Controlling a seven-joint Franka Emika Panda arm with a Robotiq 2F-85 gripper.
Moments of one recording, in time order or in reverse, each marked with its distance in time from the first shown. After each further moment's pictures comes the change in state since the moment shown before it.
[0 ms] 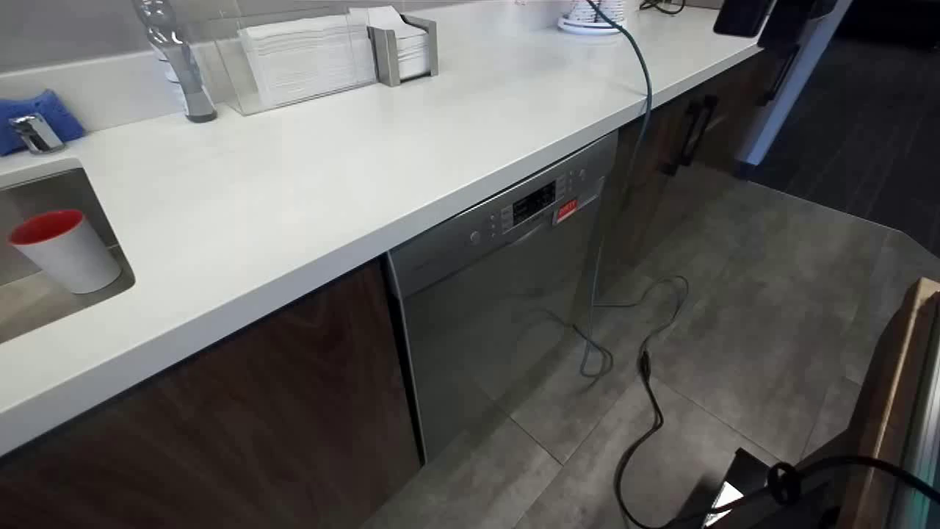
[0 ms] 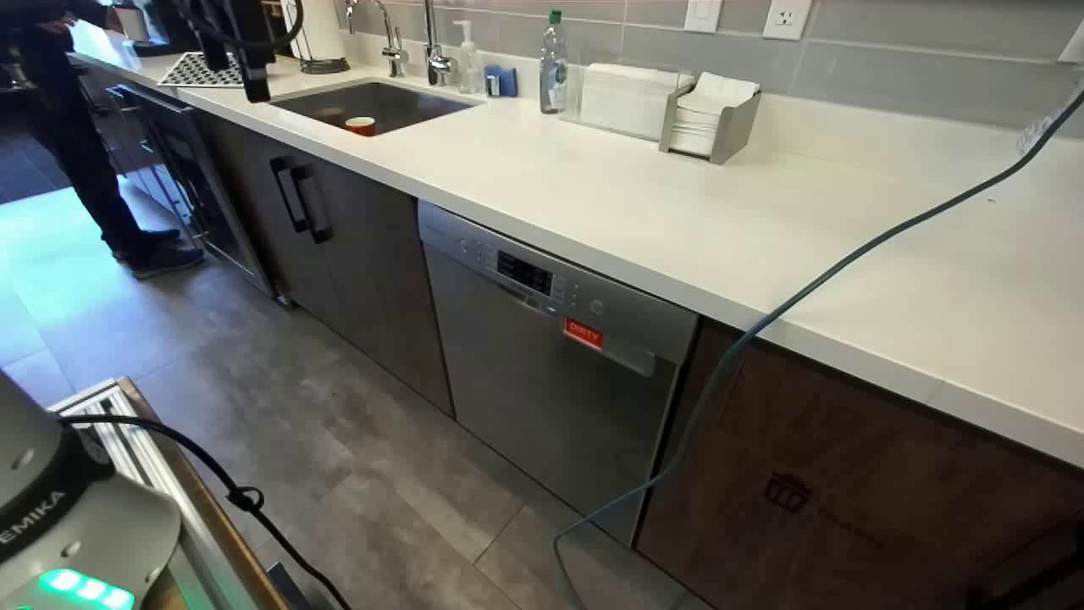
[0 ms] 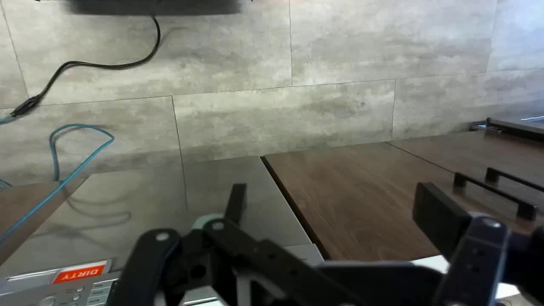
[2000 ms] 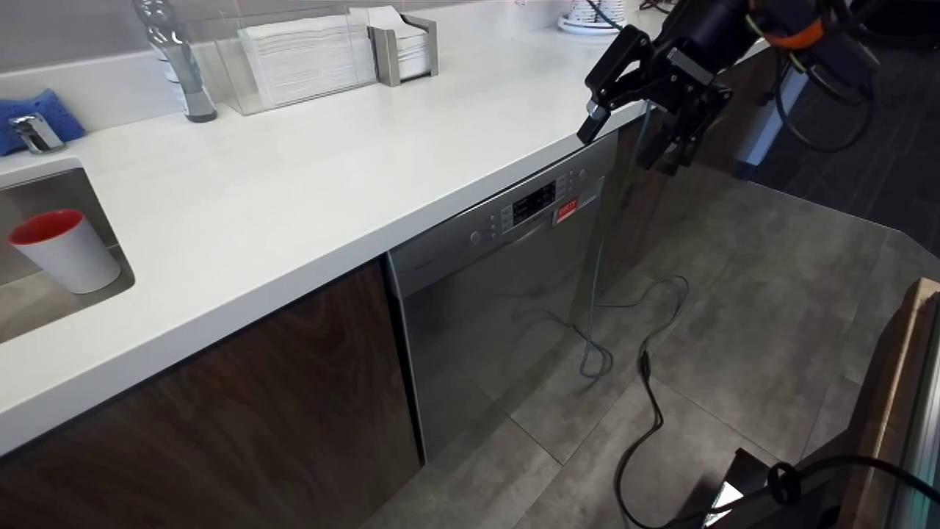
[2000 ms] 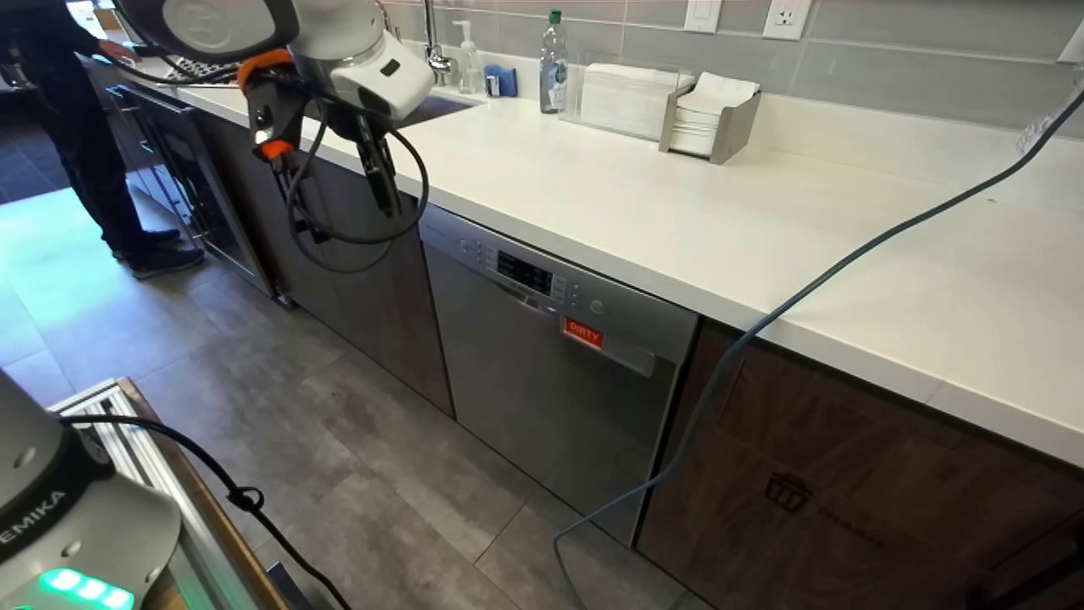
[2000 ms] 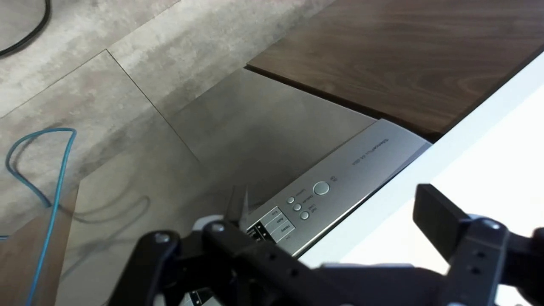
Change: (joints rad) arm 0.018 0.332 -0.165 -0.203 0.416 0.776 -0.155
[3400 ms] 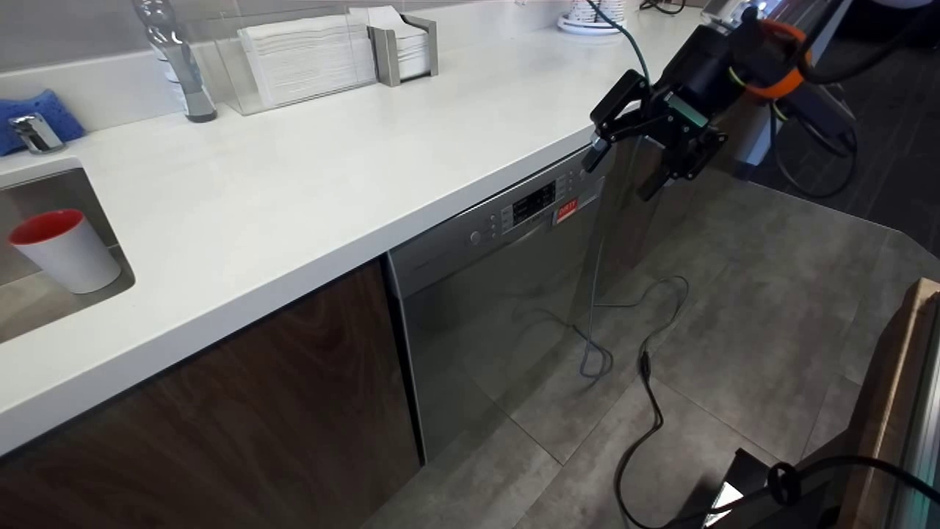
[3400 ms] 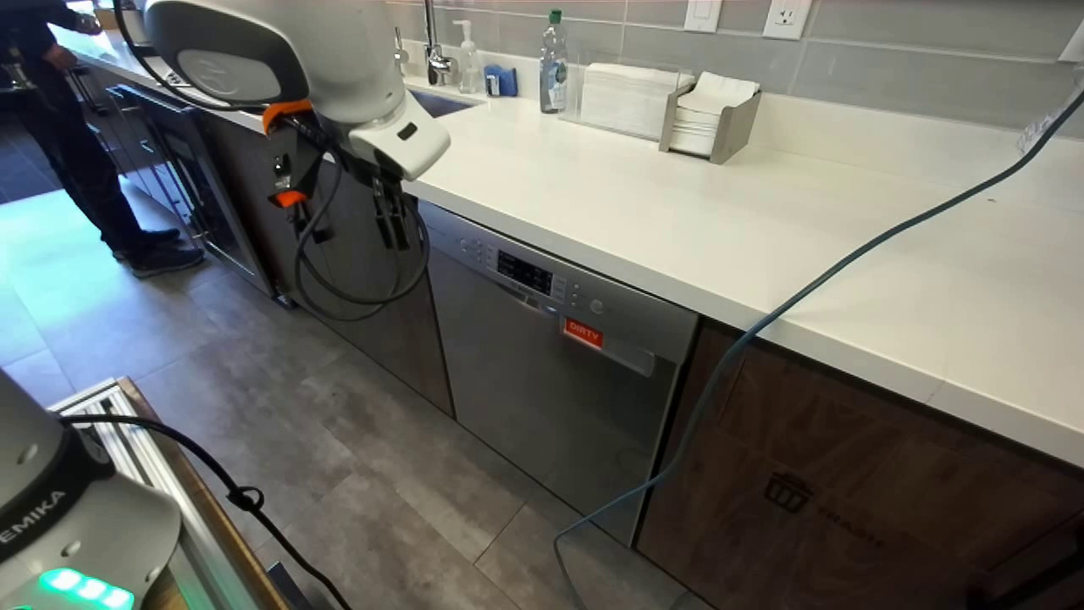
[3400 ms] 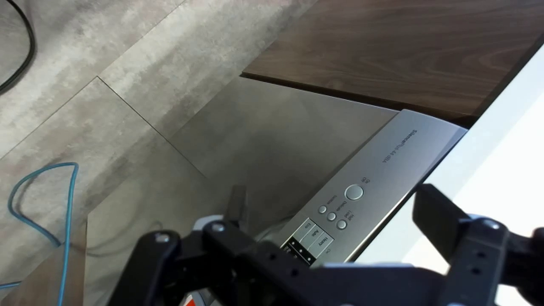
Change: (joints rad) arm 0.047 0.111 -0.073 0.007 0.331 0.042 -0.246
